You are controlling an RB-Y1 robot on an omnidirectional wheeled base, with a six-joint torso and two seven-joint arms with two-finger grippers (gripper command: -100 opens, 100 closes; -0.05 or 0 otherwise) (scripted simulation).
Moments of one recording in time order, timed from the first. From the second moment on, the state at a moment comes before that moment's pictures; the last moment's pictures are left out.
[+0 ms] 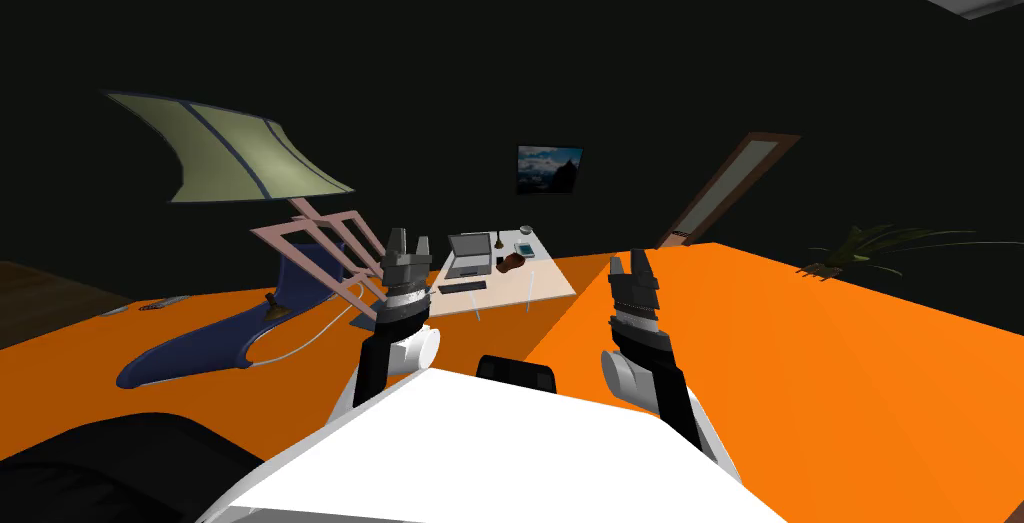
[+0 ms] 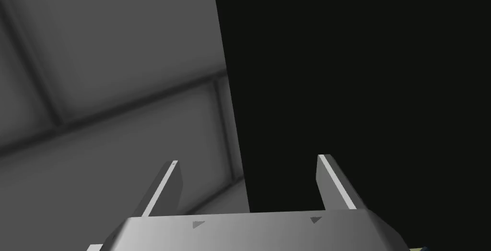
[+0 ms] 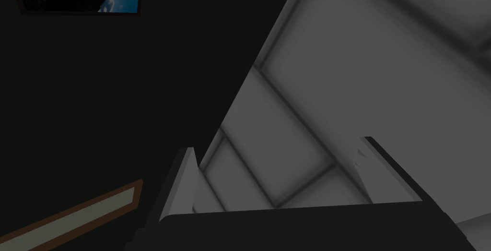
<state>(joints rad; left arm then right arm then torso) 0.54 -0.05 0.04 -2.39 0.09 -0.54 -0.16 0.46 -0.01 -0.01 -2.23 0.02 -0.49 0.13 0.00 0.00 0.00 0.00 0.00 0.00</state>
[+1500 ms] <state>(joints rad) 0.30 0.18 0.06 -2.12 0.19 -0.15 -0.01 0.46 -0.01 -0.01 -2.23 0.02 -0.49 0.13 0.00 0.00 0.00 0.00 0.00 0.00</state>
